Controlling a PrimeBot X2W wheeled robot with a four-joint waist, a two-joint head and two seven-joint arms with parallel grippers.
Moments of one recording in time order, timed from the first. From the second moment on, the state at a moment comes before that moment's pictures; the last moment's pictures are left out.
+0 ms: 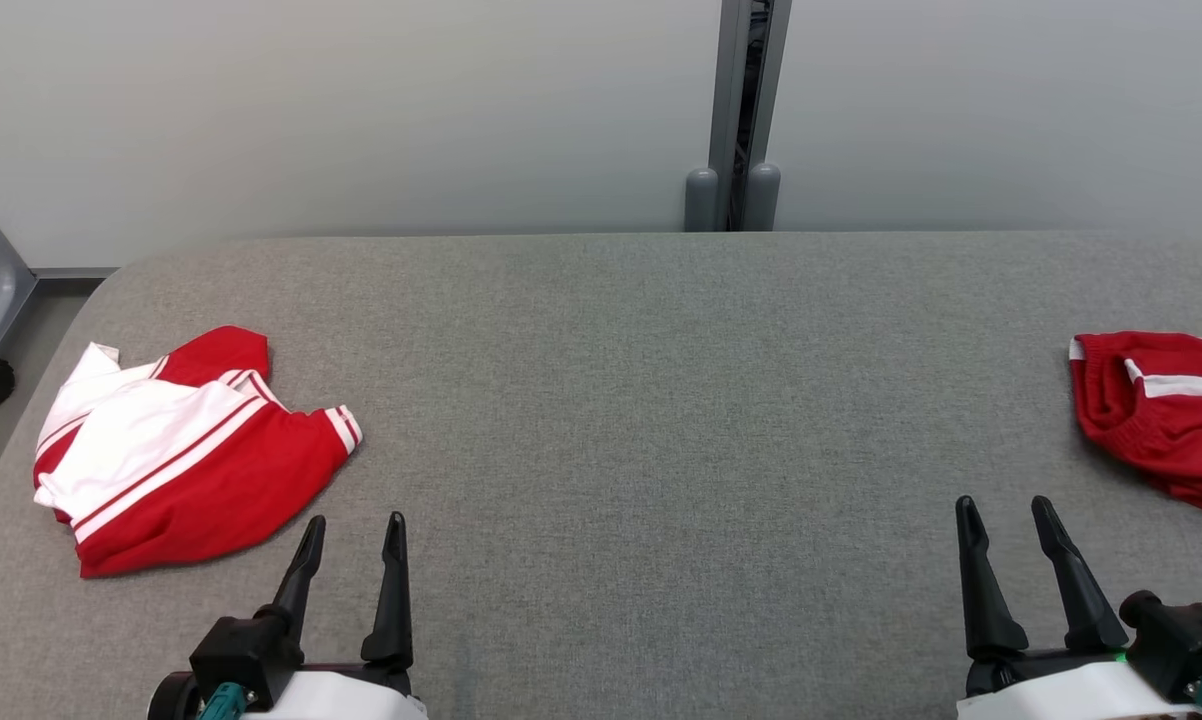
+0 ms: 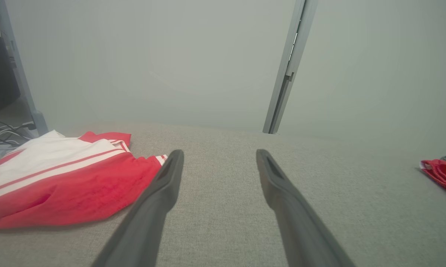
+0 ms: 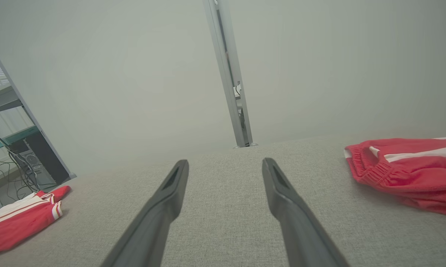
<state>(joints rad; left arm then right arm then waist) 0.03 0.05 -0.15 0.19 -0.28 0.03 -0.26 0.05 -0.05 0.07 0.10 0.32 0.13 -0.26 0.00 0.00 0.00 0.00</state>
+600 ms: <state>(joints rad) 0.01 0.05 -0.14 0.16 -0.28 0.03 -0.26 0.05 -0.05 0.13 0.10 0.33 0.13 -0.26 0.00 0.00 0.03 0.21</state>
